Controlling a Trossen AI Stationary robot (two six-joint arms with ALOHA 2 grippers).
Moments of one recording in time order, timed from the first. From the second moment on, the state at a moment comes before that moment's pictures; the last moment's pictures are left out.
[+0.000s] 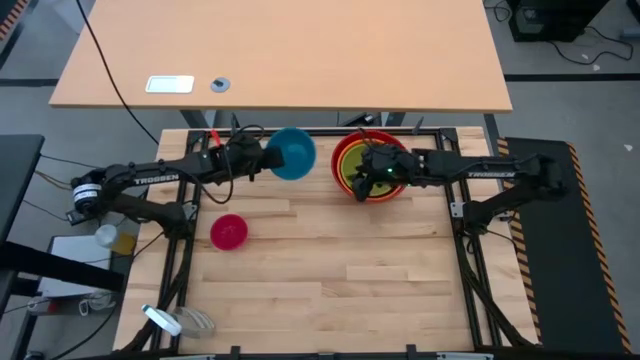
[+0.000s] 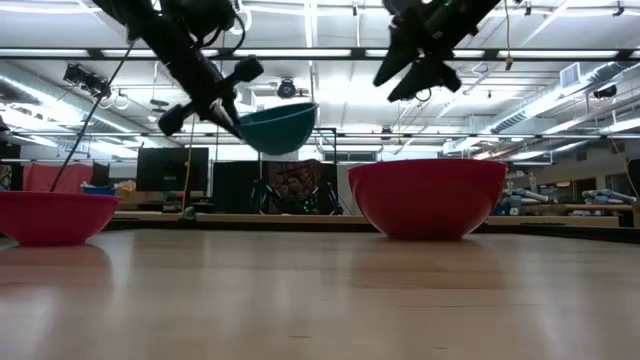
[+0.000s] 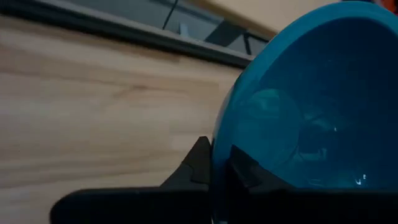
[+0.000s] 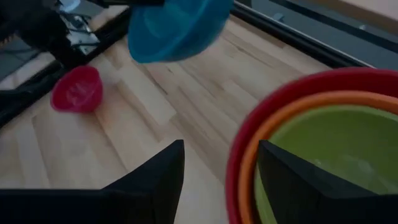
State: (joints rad) left arm 0.37 1.19 0.84 -0.34 -0.39 -1.11; right arm -0.14 1.33 1.11 -0.49 0.25 0.55
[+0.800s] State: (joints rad) left arm 0.18 1.45 1.18 -0.40 -0.56 -1.02; right arm -0.18 1.40 1.12 -0.31 0.42 0.63
